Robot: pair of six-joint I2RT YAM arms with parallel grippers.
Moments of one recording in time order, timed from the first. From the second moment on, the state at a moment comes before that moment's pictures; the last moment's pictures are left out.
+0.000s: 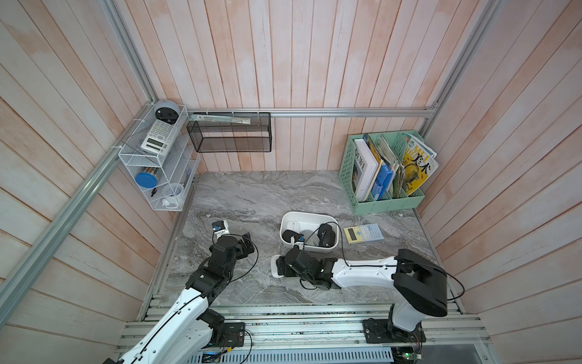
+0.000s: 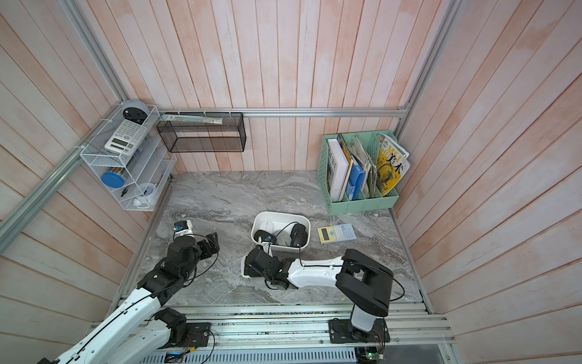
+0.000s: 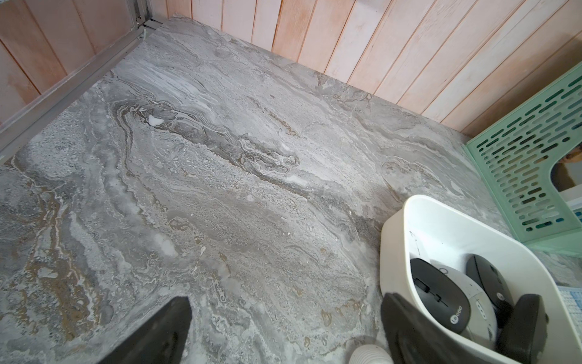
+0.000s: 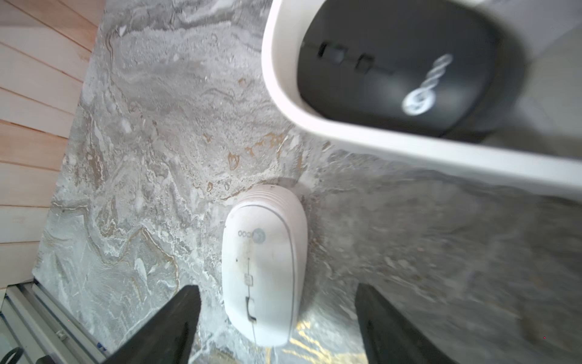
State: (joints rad) left arm -0.43 0.78 0.49 -0.27 -0.33 -0.54; right arm 1.17 1.61 0.88 -0.07 0.34 0.97
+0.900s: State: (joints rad) left arm -0.88 1.64 1.19 -0.40 -0.09 -0.50; right arm 0.54 0.54 0.40 -0.56 0.36 0.62
